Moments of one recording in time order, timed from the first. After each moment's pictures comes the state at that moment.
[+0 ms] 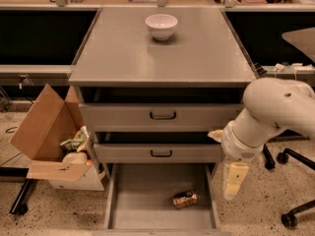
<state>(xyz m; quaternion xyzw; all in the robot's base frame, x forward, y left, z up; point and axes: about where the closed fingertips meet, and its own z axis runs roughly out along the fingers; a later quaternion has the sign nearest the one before) 0.440 -0.187 0.695 -0.70 0.70 0.08 0.10</state>
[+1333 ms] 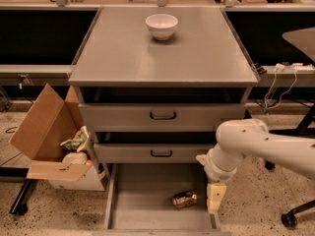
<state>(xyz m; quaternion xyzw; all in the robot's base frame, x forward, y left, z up) 0.453 -0.177 0.548 -0.71 0.70 0.09 0.07</state>
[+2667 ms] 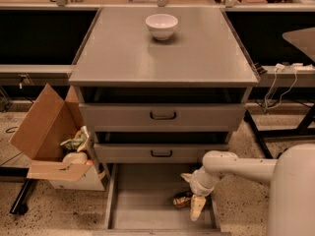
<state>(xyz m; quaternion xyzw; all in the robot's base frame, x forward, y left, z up) 0.499 -0.146 0.332 -0.72 0.66 0.15 0.12</state>
